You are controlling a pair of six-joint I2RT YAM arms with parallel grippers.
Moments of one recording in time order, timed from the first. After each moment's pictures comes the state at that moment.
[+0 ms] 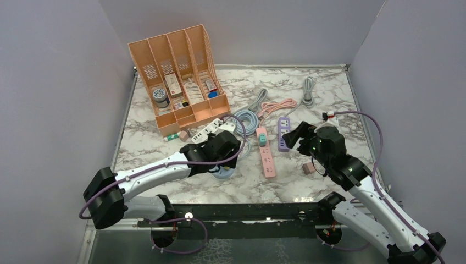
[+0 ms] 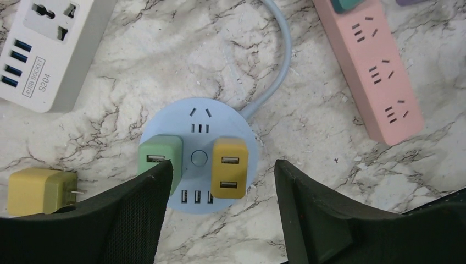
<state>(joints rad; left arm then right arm) -1.01 1.23 0.81 -0.48 -0.37 -0.56 0.54 0.69 0.67 -0.46 0.23 0.72</state>
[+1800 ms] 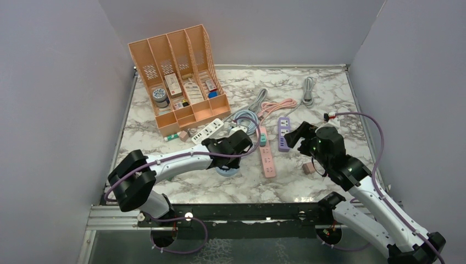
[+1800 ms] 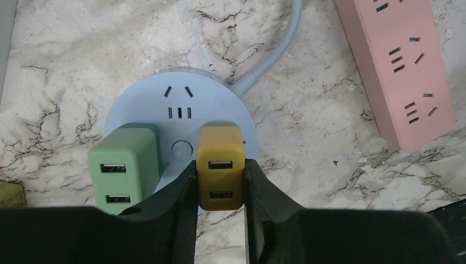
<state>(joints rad) -1.00 1.51 0.93 -0.52 -0.24 -0.60 0.54 0.69 0.66 -0.47 0.27 0.74</state>
